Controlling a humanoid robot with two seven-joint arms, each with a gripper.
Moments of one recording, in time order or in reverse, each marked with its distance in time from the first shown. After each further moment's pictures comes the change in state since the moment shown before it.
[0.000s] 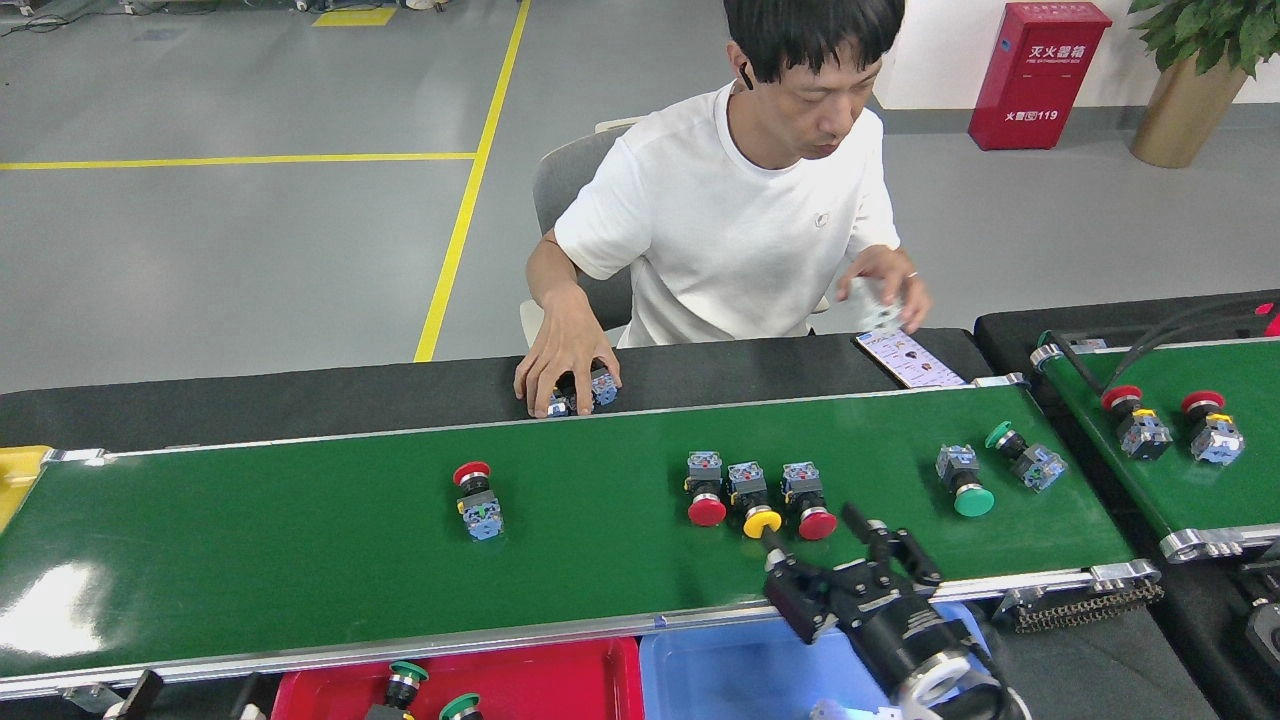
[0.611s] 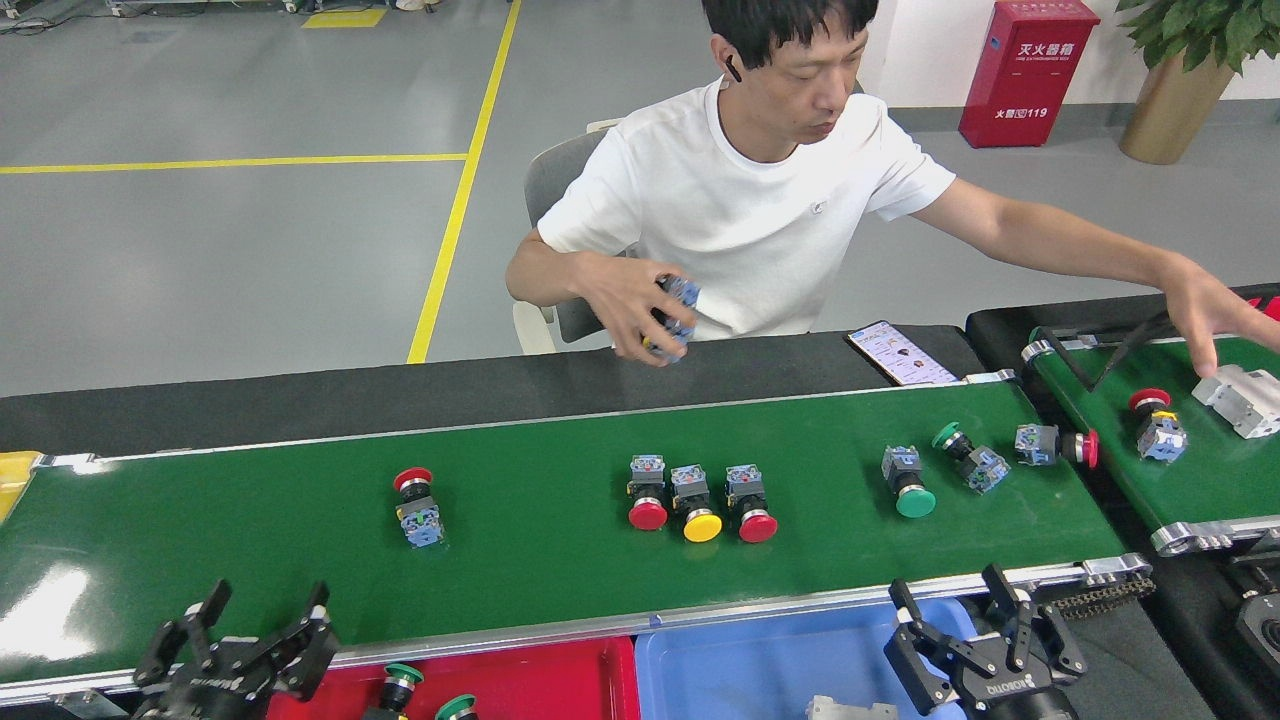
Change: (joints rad) left arm -0.399 -0.005 -0.221 0.266 -0.234 0.095 -0.065; right arm 0.041 -0.001 0.090 0.001 0.067 0.023 -0.138
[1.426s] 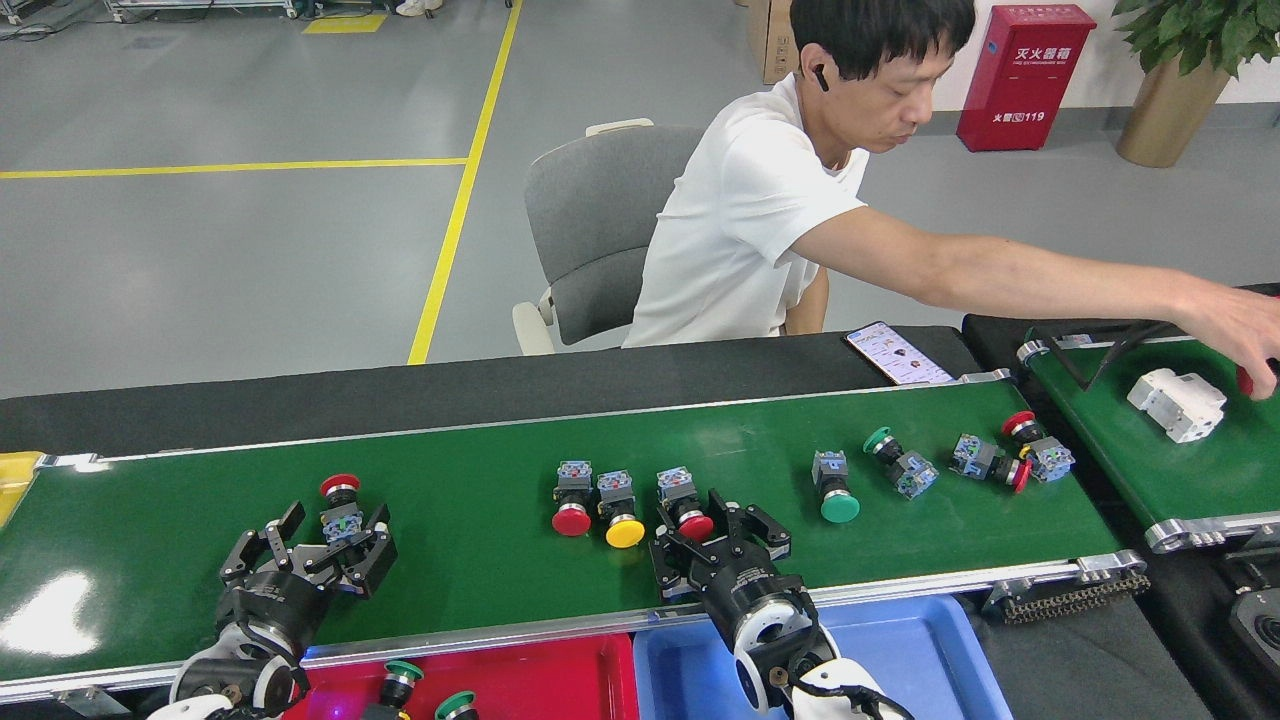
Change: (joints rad) left arm -0.256 0.076 -0.066 0.332 -0.037 0.033 -0.024; right arm -0.443 0.188 0.347 0.533 0.101 0.167 0.142
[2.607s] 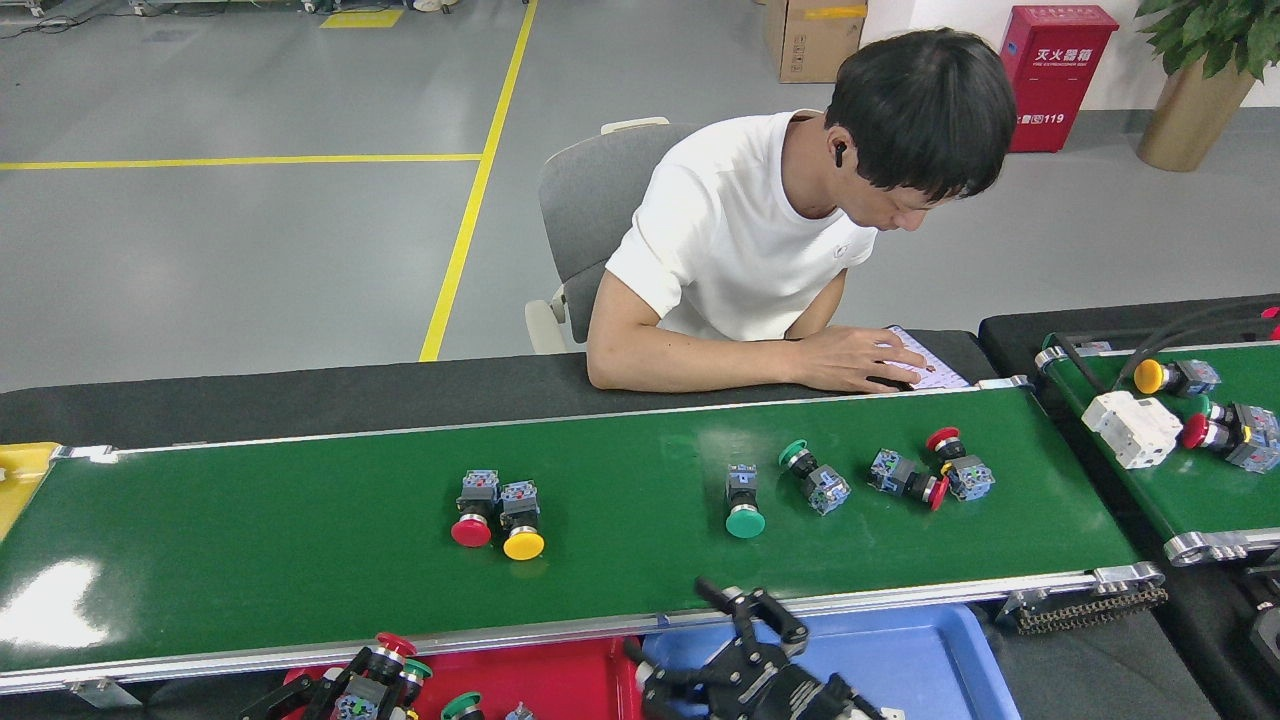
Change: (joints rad) left arm 0.582 0.021 -0.054 -0.571 -0.043 -0.225 0.205; right arm 0.321 -0.137 -0.178 -0.505 -0.130 -0.206 0.047
